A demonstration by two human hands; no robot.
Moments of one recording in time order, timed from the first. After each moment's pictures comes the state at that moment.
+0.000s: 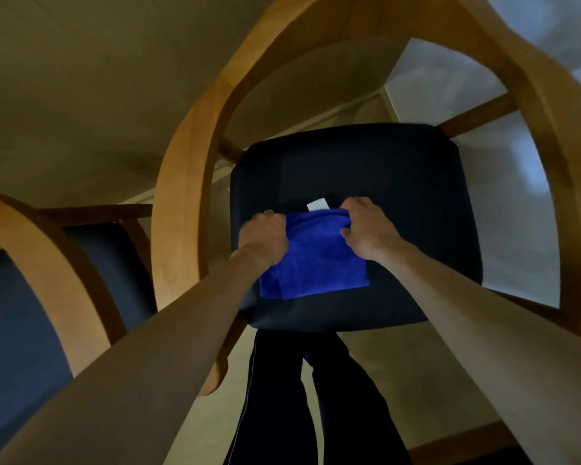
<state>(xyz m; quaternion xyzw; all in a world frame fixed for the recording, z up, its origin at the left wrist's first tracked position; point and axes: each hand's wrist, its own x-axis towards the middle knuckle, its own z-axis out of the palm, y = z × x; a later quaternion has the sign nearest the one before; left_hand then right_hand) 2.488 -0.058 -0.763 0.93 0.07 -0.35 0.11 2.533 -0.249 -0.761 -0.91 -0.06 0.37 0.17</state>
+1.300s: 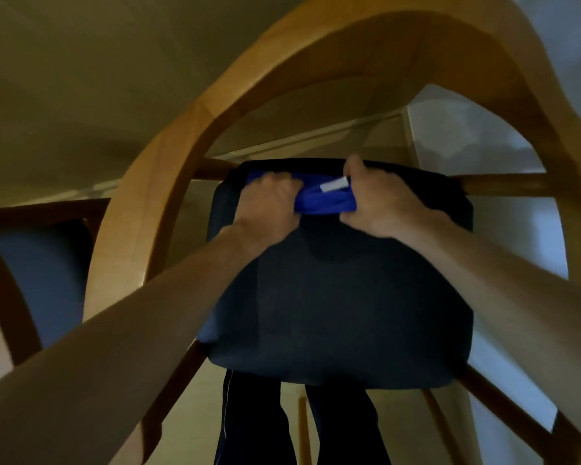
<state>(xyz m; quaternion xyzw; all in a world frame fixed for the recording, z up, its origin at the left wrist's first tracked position) 2.603 -0.066 -0.757 0.97 0.04 -0.21 0.15 2.686 -0.240 -0.751 -0.89 -0.24 0.37 0.10</state>
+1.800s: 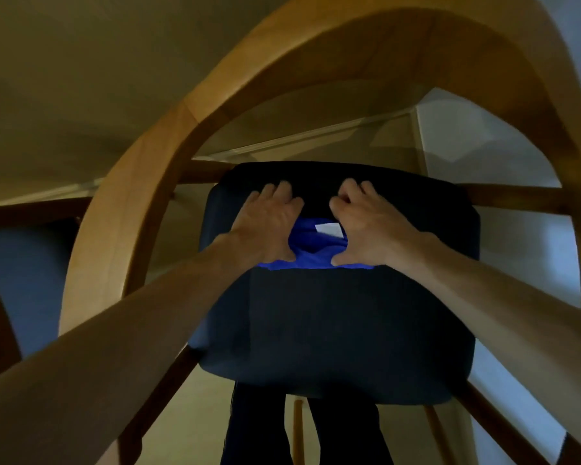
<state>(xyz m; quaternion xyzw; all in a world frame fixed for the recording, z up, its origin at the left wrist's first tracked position) 2.603 -0.071 -0.780 0.94 -0.04 -0.33 0.04 2.676 -0.246 -0.776 -0.85 -0.39 0.36 -0.02</state>
